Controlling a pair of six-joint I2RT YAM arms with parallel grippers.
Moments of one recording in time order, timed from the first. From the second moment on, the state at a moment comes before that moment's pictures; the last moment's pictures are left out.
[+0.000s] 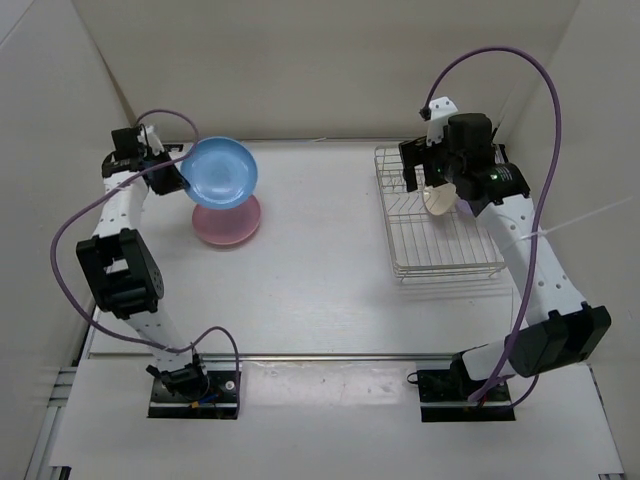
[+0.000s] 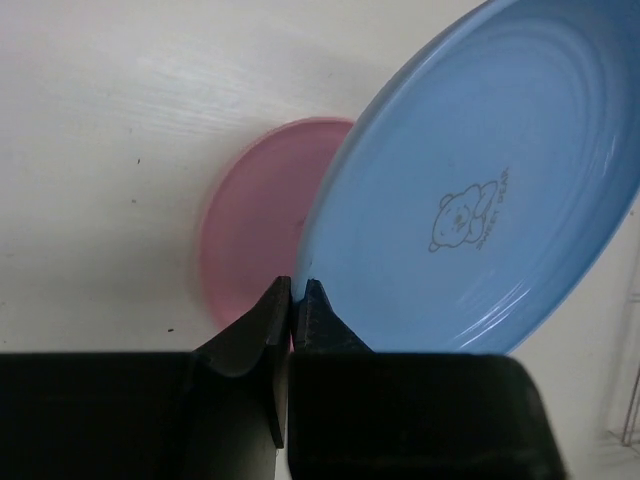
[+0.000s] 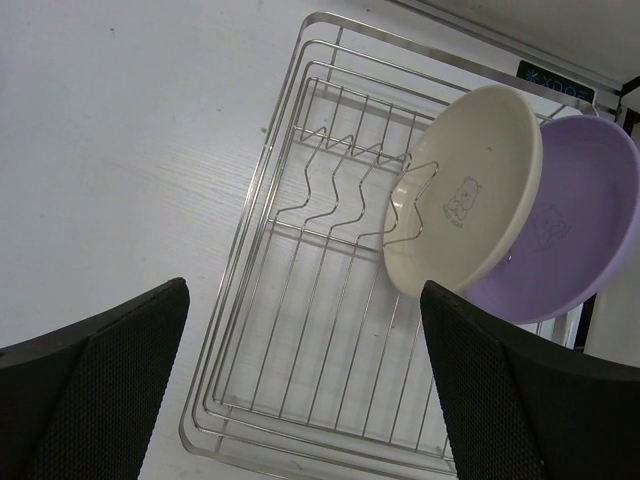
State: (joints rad) left arm 0.22 1.78 1.58 -0.57 0.32 -0.19; right arm 0.31 1.41 1.57 -0.71 0.01 -0.13
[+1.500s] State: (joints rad) left arm 0.30 2.05 1.60 -0.71 0.42 -0.22; right arm 0.31 1.29 1.54 -0.71 0.00 -0.13
